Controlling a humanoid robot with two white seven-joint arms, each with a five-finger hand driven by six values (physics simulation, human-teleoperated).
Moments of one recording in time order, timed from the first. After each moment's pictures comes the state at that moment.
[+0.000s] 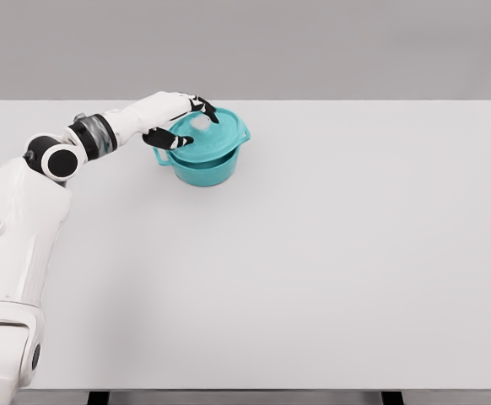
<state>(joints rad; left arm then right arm) -0.72 0.16 -0.11 -0.97 -0.75 -0.61 -0.61 0.01 0.00 -0.30 0.05 0.25 -0.01 0.09</state>
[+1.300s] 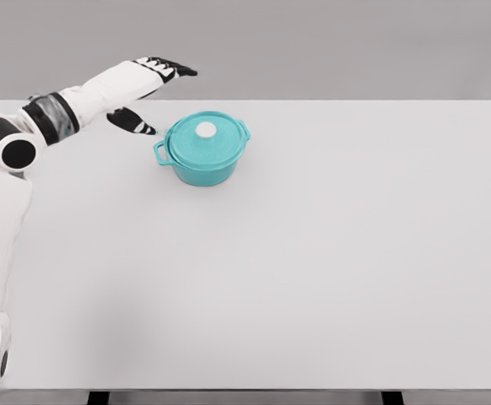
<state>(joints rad) -0.68 0.28 -0.09 -1.19 -0.75 -0.61 -0.61 0.01 0.00 -0.30 0.05 0.25 -0.01 0.09</state>
